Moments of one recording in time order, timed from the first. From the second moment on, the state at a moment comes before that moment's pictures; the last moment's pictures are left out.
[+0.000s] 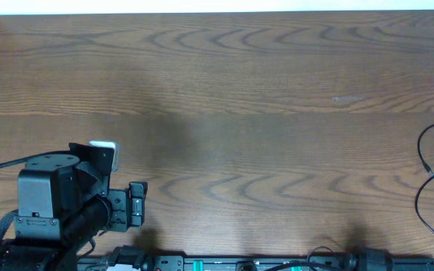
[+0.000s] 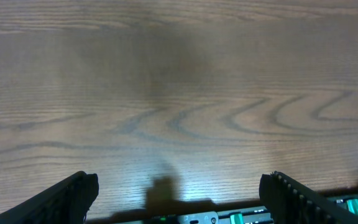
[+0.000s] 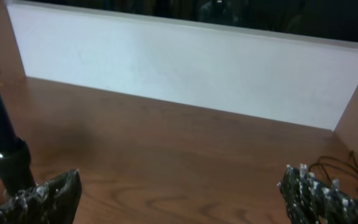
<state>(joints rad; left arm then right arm) -0.09 0.87 1.49 -1.60 0.09 -0.02 -0.16 0.14 1.75 -1.70 -0.34 -0.09</state>
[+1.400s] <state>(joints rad) -0.09 0.87 1.49 -1.60 0.09 -0.02 -0.16 0.10 0.55 -0.69 -0.16 0.46</state>
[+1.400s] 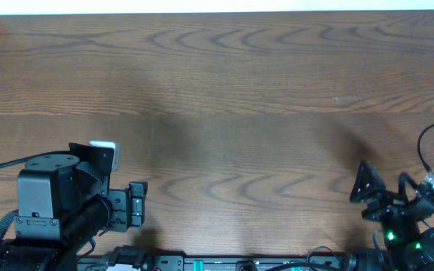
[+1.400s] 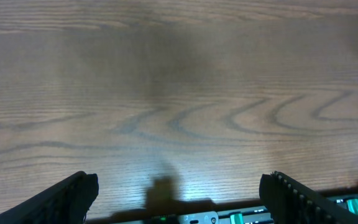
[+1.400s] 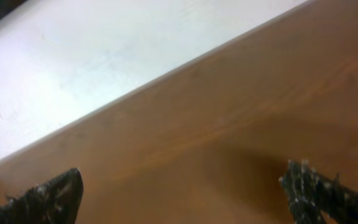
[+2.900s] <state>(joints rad) -0.09 0.87 1.49 -1.59 0.09 -0.01 -0.16 0.10 0.01 -0.04 -0.33 0.26</state>
